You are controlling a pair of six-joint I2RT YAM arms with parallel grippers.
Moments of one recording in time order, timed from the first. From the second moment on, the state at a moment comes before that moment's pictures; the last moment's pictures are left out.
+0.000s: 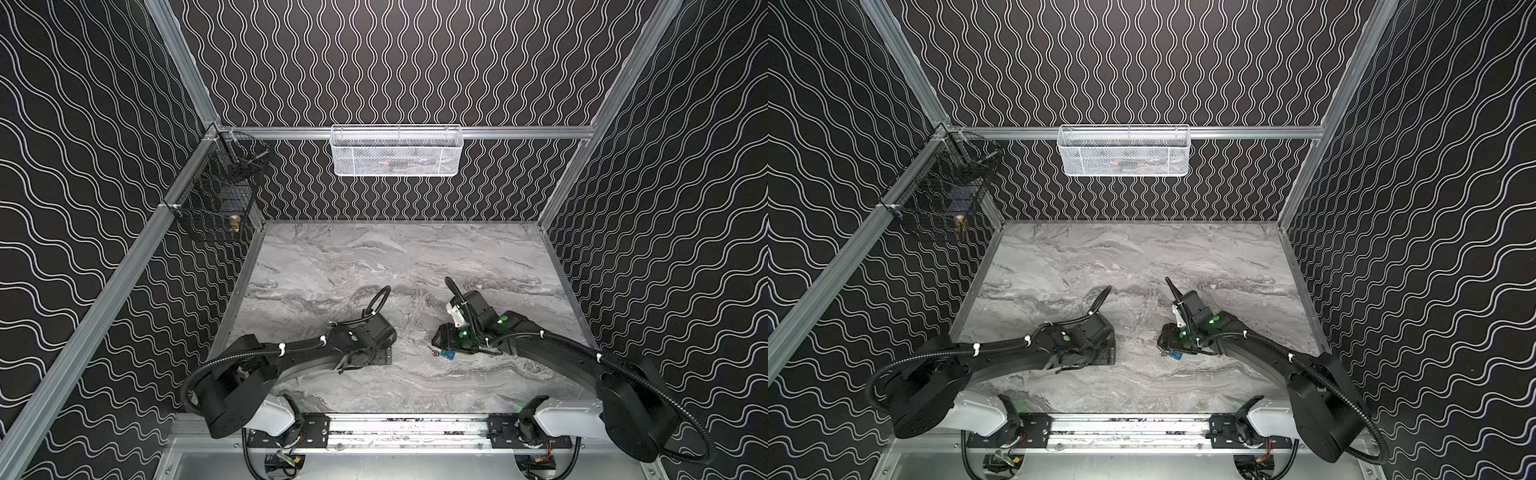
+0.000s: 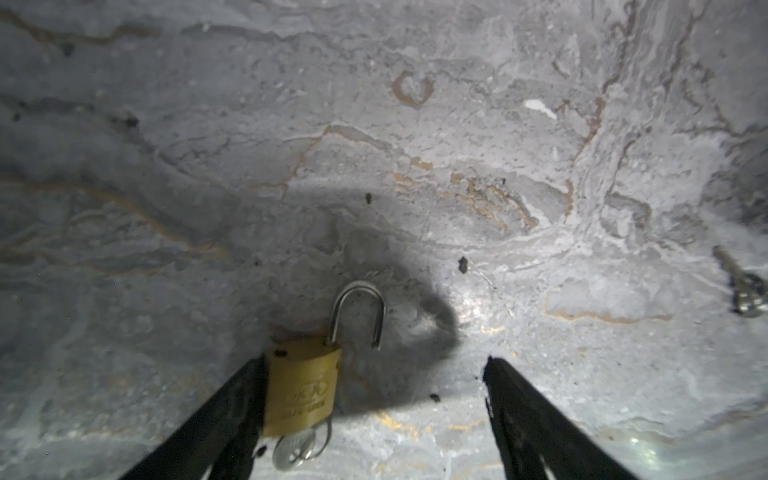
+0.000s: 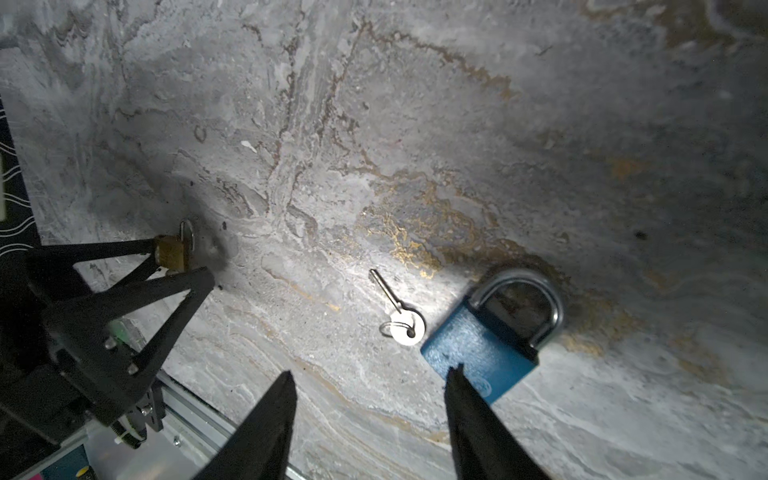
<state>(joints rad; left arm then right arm) -0.90 1.41 0.66 -0.43 -0.14 -0.87 0.63 1.30 0.71 -0.50 -0.28 0.66</state>
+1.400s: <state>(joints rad) -0.79 1.20 0.65 -0.57 -0.17 -1.05 0.65 1.42 0.82 -0.48 -0.32 0.53</state>
